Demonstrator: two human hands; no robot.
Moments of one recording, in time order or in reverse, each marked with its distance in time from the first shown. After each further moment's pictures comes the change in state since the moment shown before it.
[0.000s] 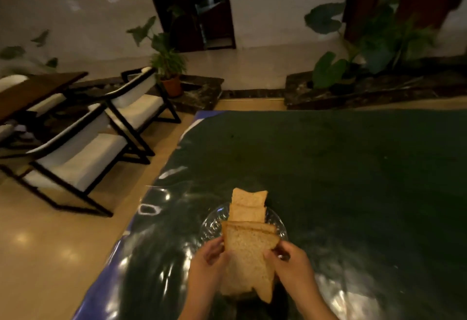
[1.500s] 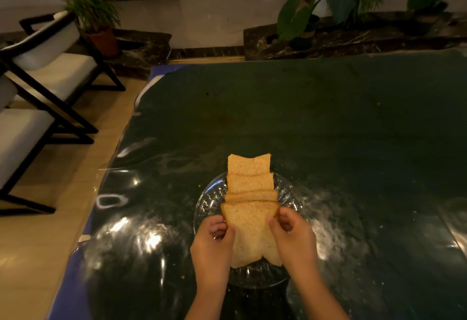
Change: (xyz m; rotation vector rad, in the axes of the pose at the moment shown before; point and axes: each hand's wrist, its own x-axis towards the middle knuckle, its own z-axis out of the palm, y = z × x) left_hand 0.071 -0.052 -0.005 0.099 0.004 0.034; right_hand 0.042 0.033 0.085 -0.101 0.437 -0.079
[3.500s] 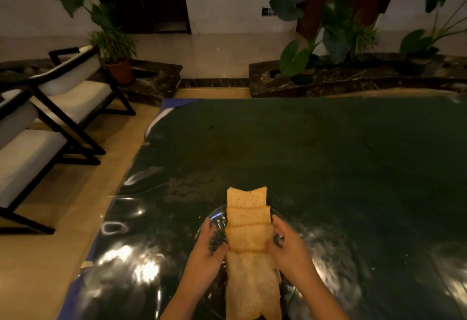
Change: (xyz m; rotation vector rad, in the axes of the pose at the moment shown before) left_hand 0.043 0.008 -0.014 -0.001 -0.397 0.045; right_hand 0.044 -0.018 -0.019 -0.160 -0.287 -0.109
